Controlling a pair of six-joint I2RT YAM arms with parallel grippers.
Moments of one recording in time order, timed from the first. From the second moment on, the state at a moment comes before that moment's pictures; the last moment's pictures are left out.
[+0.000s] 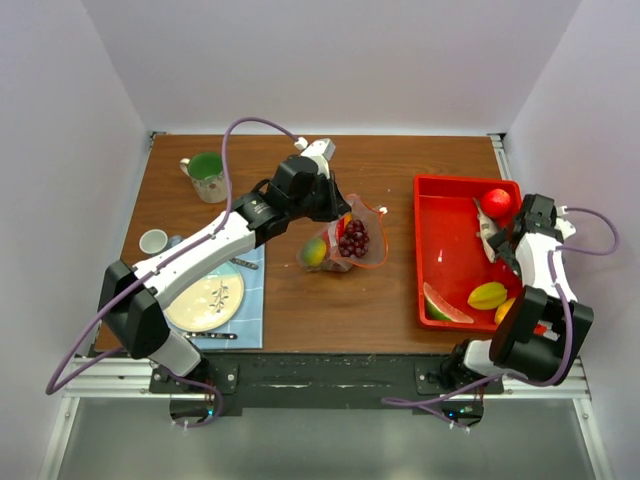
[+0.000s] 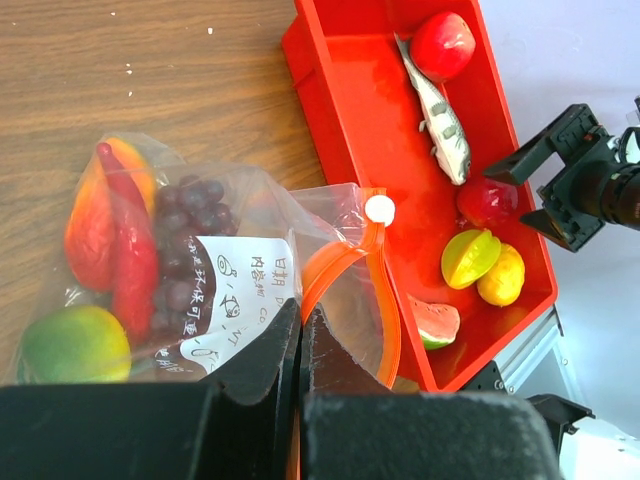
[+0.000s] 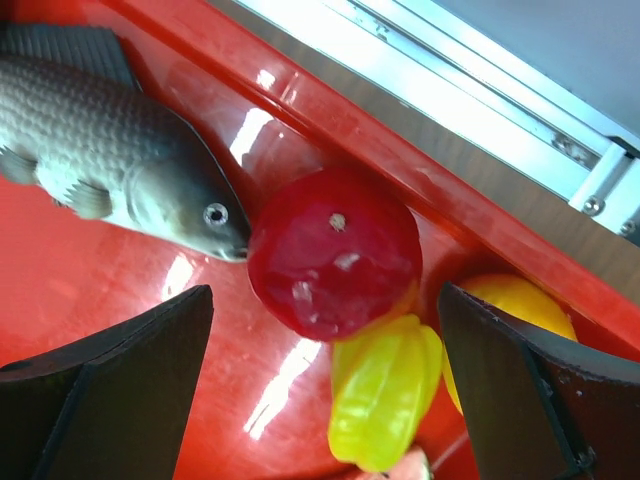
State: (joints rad) left arm -0.75 1.55 1.38 -0.31 0.06 -0.64; right arm -0.41 1.36 0.92 -0.64 0.36 0.58
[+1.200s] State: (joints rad) left arm -0.75 1.57 1.38 -0.30 0.07 -0.64; right arm -0.24 1.13 0.93 -0.63 0.30 0.59
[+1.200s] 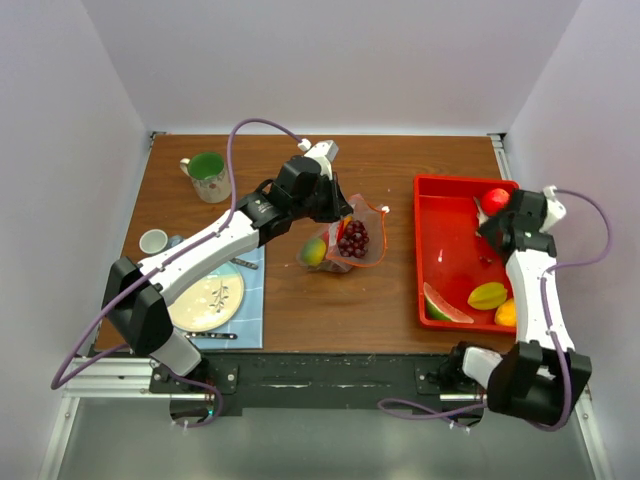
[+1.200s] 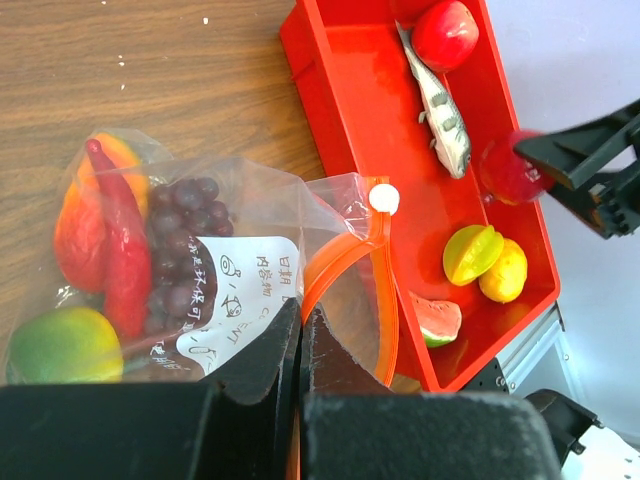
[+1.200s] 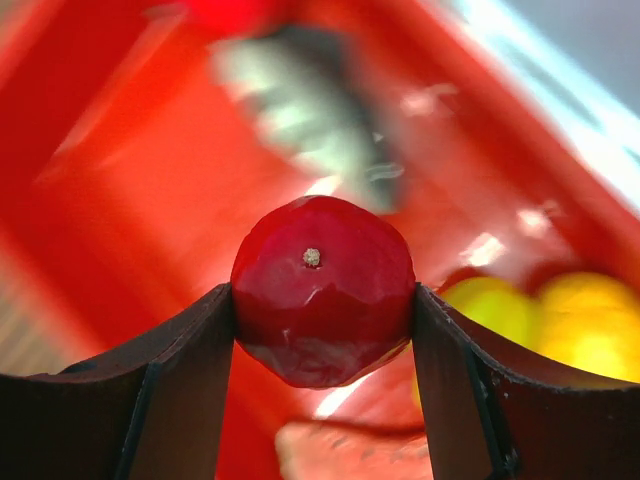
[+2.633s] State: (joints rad) left arm -0.66 1.60 1.40 -0.31 0.01 -0.70; right arm 0.37 1.14 1.24 -0.92 0.63 0.79
